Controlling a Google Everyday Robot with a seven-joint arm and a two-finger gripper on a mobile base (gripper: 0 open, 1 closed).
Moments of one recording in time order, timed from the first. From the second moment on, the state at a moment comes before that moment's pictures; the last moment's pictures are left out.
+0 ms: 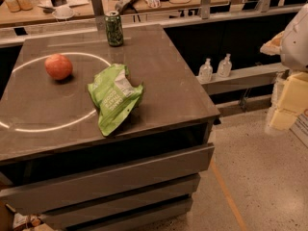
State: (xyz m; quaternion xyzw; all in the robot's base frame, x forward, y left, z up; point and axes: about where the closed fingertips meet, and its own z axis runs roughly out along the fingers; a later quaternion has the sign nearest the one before) arm 0.438 -0.217 0.976 -0.60 0.78 -0.03 0.16
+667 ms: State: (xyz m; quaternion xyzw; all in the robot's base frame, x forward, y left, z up) arm 0.437 -0.207 0.976 -0.61 0.77 -0.02 0.18
